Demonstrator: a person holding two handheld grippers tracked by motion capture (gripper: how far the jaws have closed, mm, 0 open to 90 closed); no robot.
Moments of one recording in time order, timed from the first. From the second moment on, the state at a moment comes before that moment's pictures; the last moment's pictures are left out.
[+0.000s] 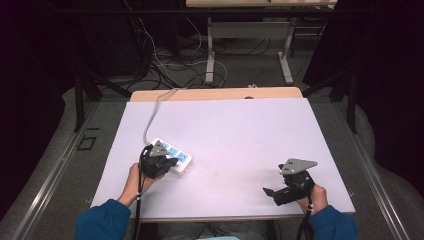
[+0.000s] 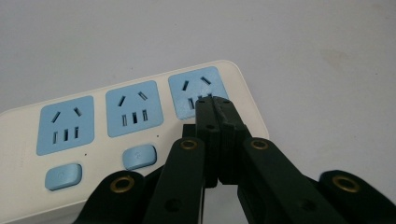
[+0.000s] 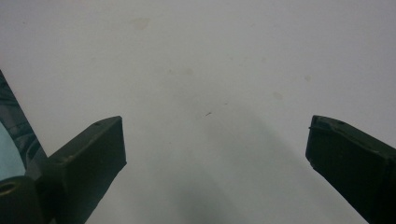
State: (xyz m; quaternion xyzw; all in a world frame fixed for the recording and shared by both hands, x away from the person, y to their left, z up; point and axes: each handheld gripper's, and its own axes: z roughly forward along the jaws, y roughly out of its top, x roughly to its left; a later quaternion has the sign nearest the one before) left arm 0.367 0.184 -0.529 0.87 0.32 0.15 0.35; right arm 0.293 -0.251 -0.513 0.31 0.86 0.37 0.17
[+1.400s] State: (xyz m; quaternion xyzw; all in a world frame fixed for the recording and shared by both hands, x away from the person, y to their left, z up) left arm 0.367 0.181 -0.533 0.87 0.31 0.15 0.35; right arm 0.293 -0.251 -0.513 0.31 0.86 0.37 0.17
